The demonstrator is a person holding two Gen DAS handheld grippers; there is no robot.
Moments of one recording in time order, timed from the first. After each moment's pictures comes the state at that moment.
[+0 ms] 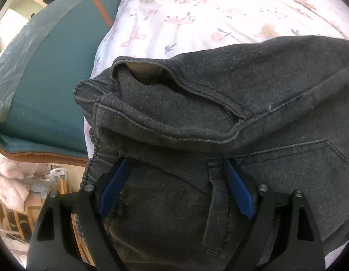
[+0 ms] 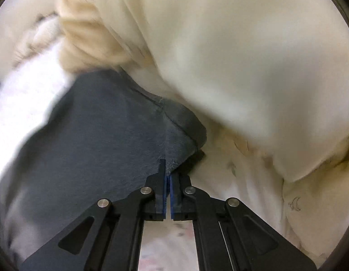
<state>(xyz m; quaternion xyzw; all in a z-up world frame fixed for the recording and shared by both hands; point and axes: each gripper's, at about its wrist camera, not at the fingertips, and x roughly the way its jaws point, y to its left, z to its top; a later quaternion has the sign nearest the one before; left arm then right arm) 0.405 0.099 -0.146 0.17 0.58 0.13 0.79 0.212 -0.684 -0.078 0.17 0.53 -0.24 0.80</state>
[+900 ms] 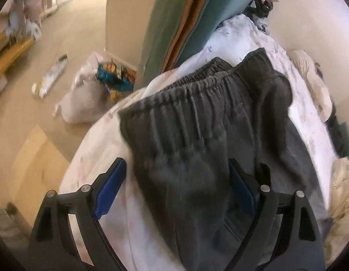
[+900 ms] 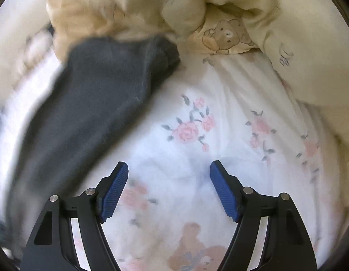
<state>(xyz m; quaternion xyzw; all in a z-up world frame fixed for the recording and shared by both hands) 0.262 0.232 -0.149 -0.30 0.44 0.23 0.82 0.084 -0.653 -0.105 0.32 0.46 -0.23 0.80</state>
